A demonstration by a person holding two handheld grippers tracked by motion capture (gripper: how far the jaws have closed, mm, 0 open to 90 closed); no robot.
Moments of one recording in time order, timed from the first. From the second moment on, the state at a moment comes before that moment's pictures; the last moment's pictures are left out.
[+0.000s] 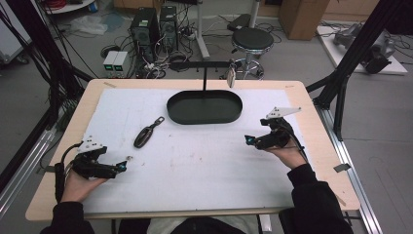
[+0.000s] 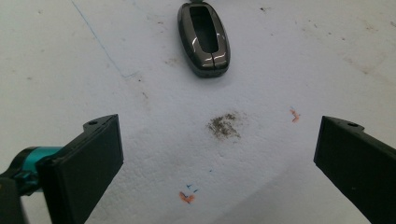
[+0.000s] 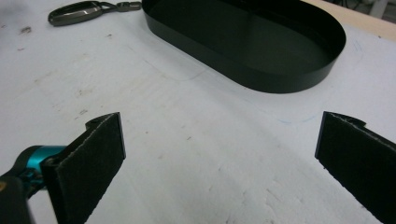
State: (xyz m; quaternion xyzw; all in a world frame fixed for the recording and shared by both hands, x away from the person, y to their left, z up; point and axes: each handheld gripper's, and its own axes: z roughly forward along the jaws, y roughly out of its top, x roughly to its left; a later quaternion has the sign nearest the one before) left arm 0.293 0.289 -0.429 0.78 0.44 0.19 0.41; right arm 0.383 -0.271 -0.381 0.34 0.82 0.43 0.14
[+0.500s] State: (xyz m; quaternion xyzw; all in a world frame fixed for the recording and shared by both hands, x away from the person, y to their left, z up) left arm 0.293 0.289 -0.429 0.78 0.44 0.19 0.41; right arm 0.352 -0.288 -0.411 0.35 0.82 0.44 0.13
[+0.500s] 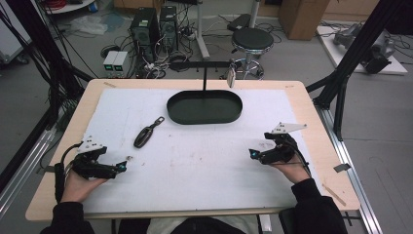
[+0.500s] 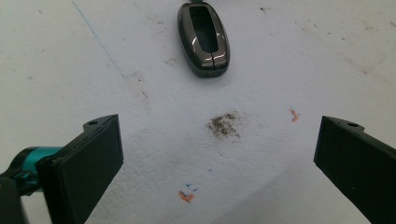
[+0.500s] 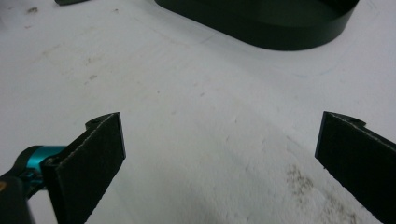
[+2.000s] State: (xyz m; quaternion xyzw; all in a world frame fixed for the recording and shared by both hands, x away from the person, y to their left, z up) left arm 0.399 0.249 -0.385 0.83 0.42 0.15 0.33; right arm 0.318 -0.300 -0.431 0.36 0.82 0.42 0.15
